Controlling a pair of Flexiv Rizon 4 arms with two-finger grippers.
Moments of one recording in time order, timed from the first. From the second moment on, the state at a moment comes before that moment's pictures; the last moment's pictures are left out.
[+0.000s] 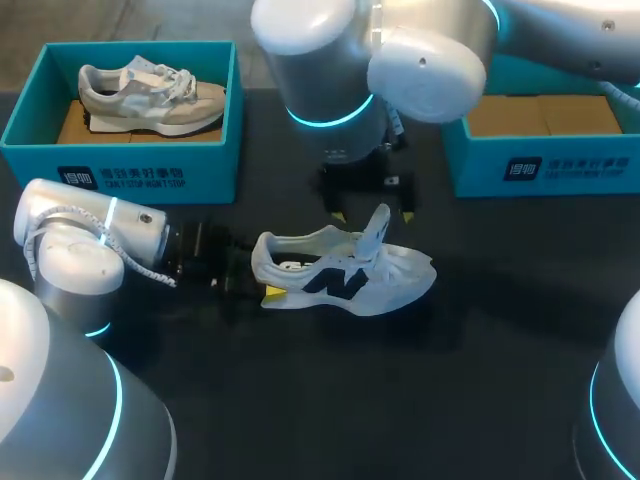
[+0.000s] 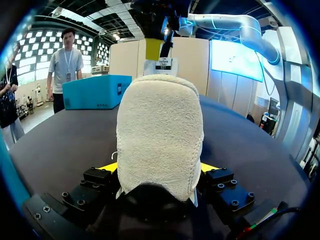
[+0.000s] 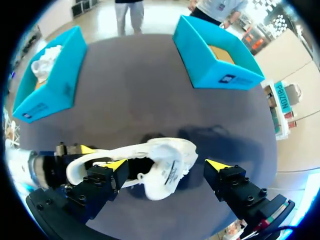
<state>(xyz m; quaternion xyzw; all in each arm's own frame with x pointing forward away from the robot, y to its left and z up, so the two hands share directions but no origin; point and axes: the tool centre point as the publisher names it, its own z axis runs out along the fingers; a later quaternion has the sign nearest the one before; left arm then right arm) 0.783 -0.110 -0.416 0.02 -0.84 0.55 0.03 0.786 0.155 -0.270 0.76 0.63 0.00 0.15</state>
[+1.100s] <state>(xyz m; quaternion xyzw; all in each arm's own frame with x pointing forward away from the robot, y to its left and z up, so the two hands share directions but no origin) 0.783 -0.110 -0.416 0.02 -0.84 0.55 0.03 0.768 0.217 -0.273 0.37 0.93 0.05 0.05</state>
